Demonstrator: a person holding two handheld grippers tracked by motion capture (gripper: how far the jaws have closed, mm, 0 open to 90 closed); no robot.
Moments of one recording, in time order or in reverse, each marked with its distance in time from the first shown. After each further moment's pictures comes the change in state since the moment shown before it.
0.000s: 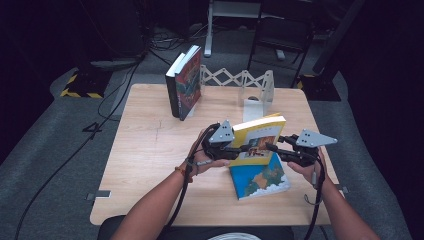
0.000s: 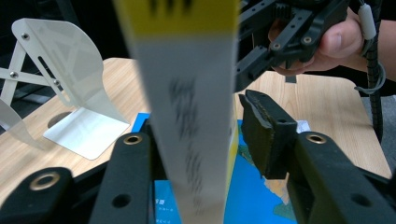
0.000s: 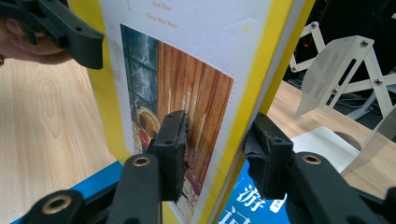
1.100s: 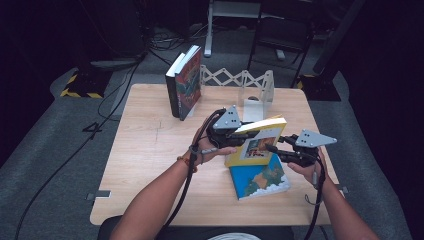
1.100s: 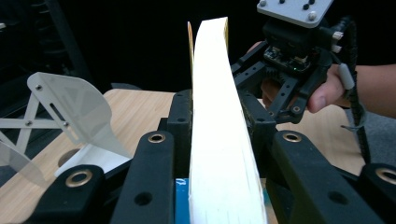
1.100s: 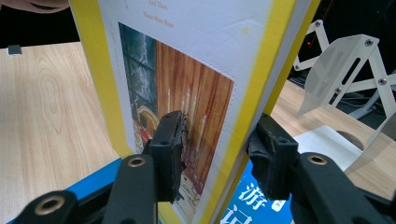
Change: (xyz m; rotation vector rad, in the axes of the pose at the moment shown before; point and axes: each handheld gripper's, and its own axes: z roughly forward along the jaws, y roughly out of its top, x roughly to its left) left arm 0.007 0.045 -0.008 -0.031 -0.002 0.033; right arm 0.001 0.001 0.000 0.009 0.010 -0.006
